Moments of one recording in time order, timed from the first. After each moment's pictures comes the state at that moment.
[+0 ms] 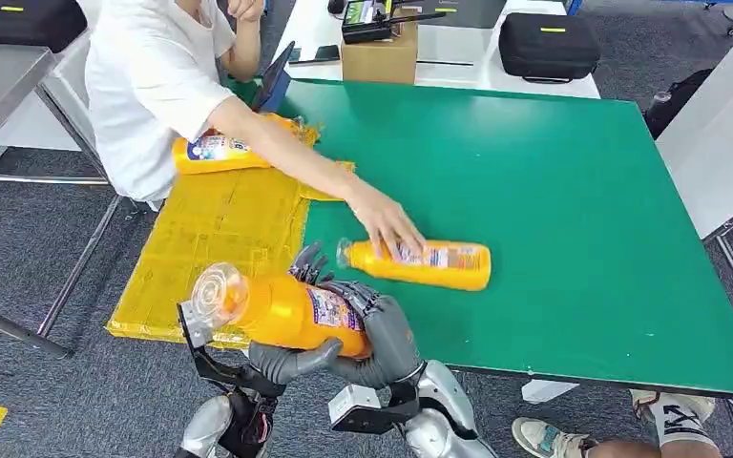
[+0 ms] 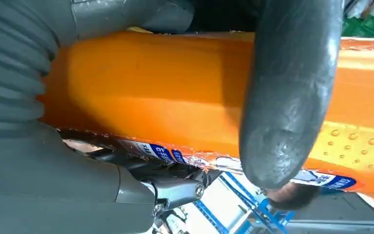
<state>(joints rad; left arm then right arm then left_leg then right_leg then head) 0.01 -0.22 -0.36 -1.38 0.36 -0.31 -0.34 -0.18 0.13 0.71 -1.21 0.69 -0.30 -0.58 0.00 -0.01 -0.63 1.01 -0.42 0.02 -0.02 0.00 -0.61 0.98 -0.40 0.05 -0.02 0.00</state>
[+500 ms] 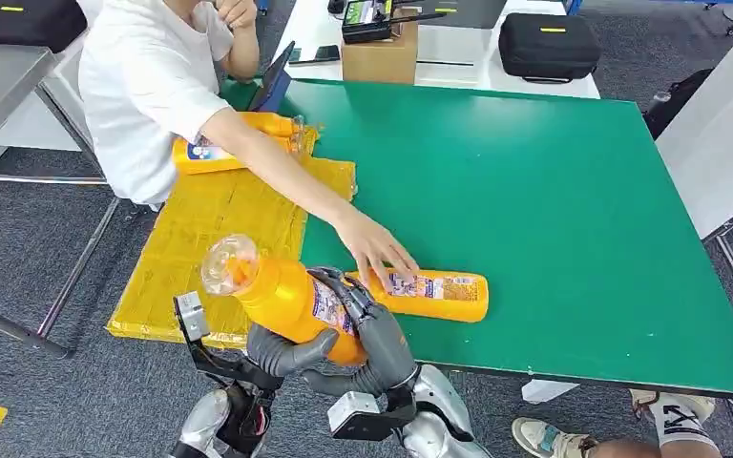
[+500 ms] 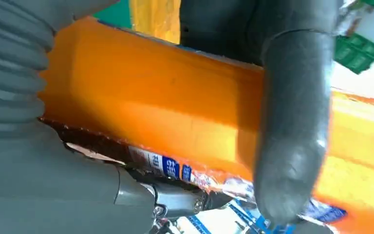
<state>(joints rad) -0.02 -0.22 -0.34 -1.37 0.38 -0.29 -0.35 -0.18 0.13 0.72 -1.18 0.64 -0.27 -0.62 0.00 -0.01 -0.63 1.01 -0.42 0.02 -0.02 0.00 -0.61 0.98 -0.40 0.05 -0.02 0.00</state>
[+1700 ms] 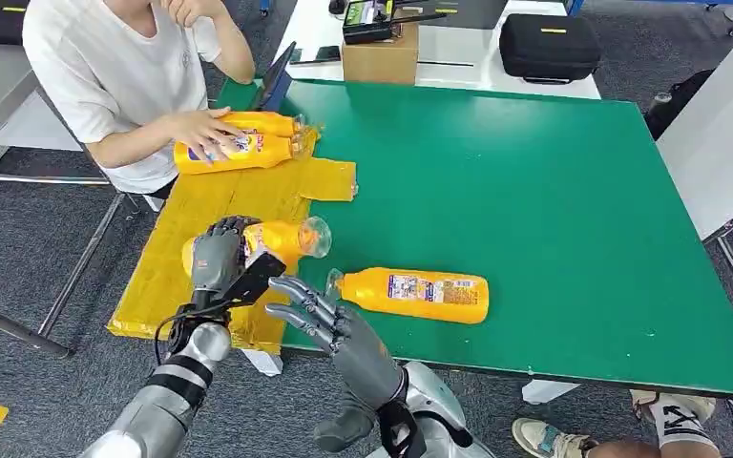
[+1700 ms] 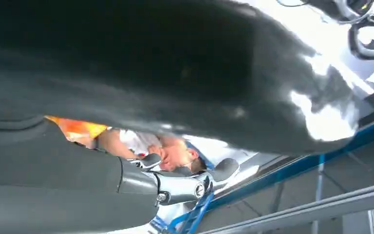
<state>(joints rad) -0.42 -0.10 -0.14 -0.81 -0.86 0.54 -0.32 -0.20 0.08 0.86 -1.47 0.50 -0.16 -0.70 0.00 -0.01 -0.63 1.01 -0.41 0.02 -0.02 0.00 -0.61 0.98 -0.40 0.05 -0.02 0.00</state>
